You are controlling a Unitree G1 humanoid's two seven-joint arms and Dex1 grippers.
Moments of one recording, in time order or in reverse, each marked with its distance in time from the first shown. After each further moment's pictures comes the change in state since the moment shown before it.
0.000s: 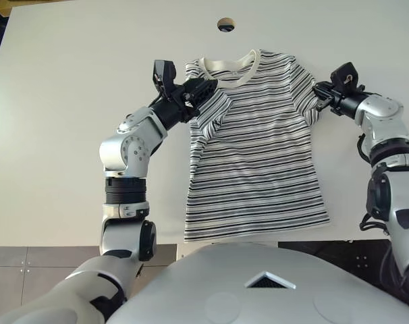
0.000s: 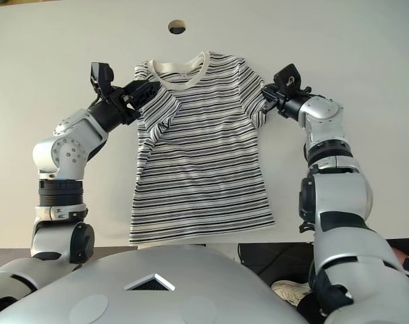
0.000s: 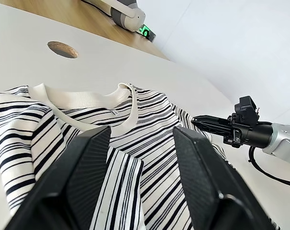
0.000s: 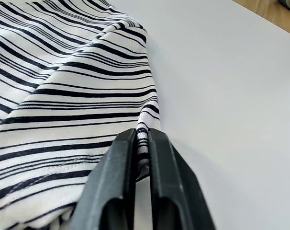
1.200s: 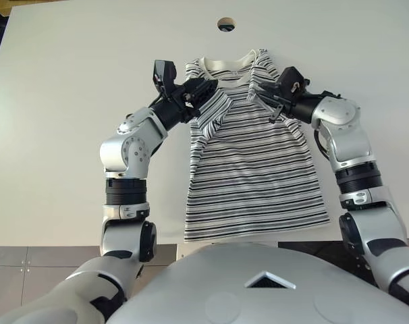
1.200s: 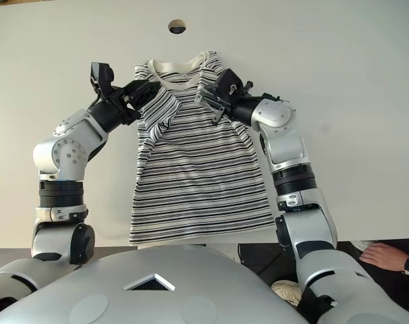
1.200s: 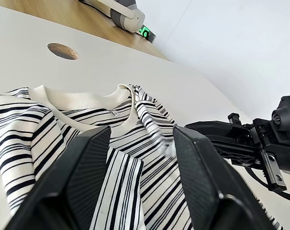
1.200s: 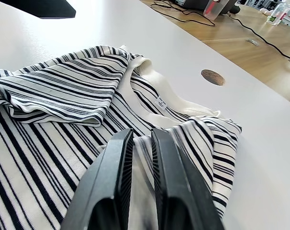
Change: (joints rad) left arm 0.007 -0.003 -0.002 -0.014 0.007 -0.005 -0.001; right arm 0.290 0.132 0.147 -0.878 0.032 0.301 0.060
